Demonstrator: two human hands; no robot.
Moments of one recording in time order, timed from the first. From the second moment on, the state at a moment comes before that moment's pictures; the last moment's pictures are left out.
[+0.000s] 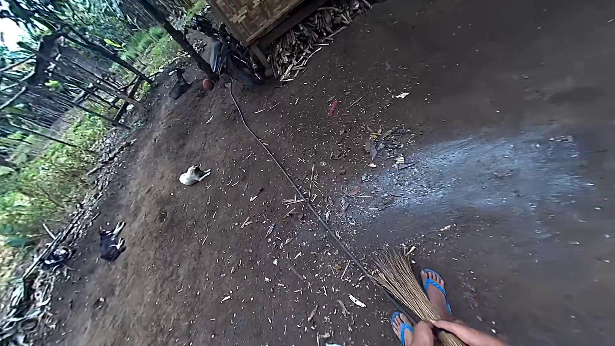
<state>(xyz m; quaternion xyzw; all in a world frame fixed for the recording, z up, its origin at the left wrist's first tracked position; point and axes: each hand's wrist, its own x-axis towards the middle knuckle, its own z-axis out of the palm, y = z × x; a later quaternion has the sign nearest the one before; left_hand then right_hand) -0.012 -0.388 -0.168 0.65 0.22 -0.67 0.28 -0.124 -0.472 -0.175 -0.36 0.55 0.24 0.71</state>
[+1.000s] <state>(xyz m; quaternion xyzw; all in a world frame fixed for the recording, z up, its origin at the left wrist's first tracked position) 0.158 -0.519 -0.176 0.67 0.22 -0.50 0.50 -0.179 -0.697 -0.041 -0.21 0.53 -0.01 0.83</state>
